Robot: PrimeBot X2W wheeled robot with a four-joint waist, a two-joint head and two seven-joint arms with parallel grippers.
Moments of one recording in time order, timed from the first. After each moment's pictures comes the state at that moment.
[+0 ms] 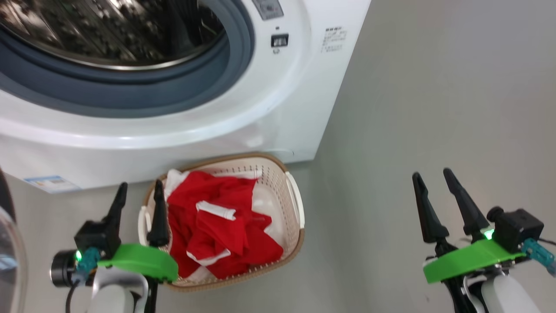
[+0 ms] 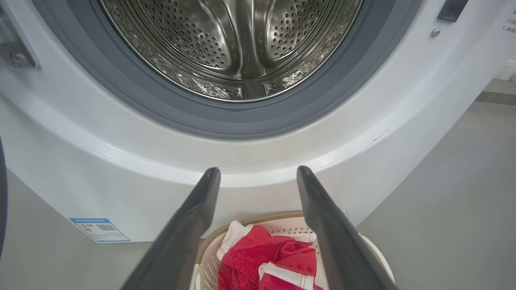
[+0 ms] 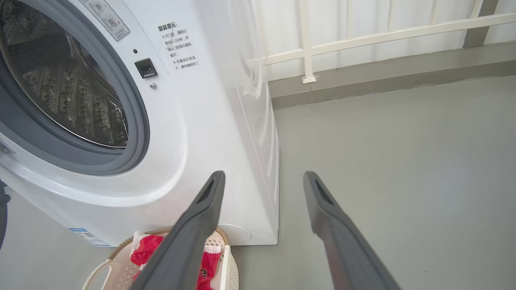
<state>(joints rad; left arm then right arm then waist) -0.33 0.03 0.00 0.46 -0.19 -0.01 -0.26 -0.14 -0.09 0.06 0.23 0.43 0.12 -0.26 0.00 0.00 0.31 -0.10</state>
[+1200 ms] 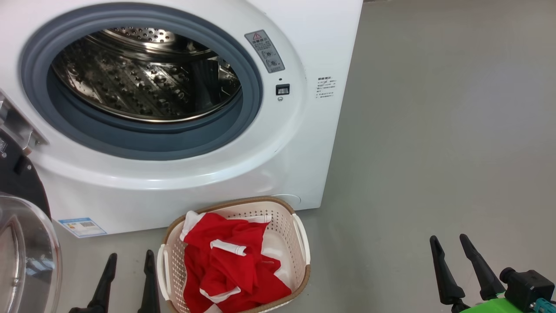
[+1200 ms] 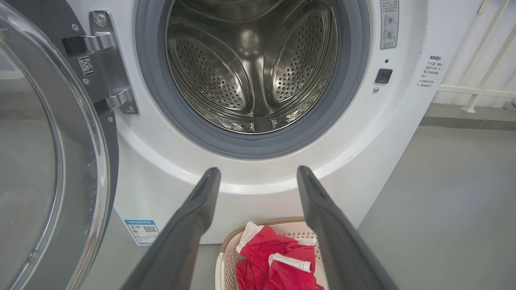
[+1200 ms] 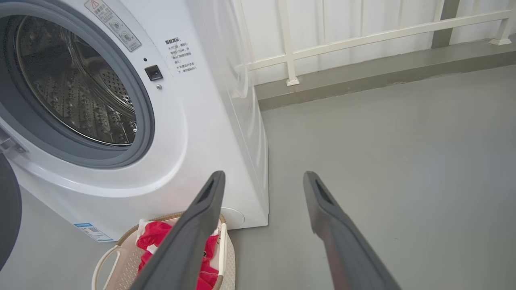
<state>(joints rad) 0.06 0.04 0.03 0.13 -0.18 0.00 -0.26 0.10 -0.09 0.00 0.21 0.43 0.12 -0.26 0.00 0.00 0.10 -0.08</state>
